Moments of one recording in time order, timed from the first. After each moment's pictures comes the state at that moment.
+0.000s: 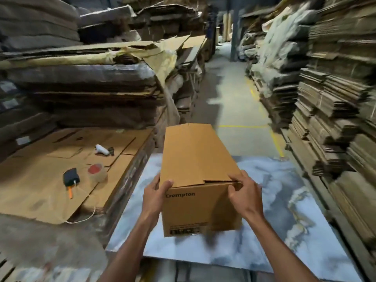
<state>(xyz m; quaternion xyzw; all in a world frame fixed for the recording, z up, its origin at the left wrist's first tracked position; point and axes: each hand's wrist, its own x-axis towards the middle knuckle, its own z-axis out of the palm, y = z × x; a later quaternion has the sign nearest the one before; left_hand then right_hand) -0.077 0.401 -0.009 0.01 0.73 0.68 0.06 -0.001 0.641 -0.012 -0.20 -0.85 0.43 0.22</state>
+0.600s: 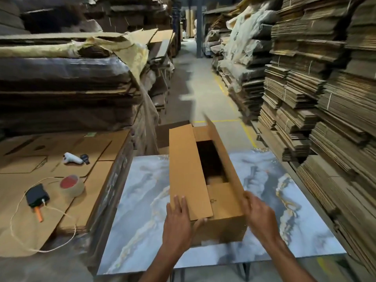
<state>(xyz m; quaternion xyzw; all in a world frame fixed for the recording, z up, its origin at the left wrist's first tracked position) -0.083 0.419 -0.112 0.22 0.96 0.14 0.11 0.024 0.641 -0.097 -0.29 -0.91 0.18 0.24</state>
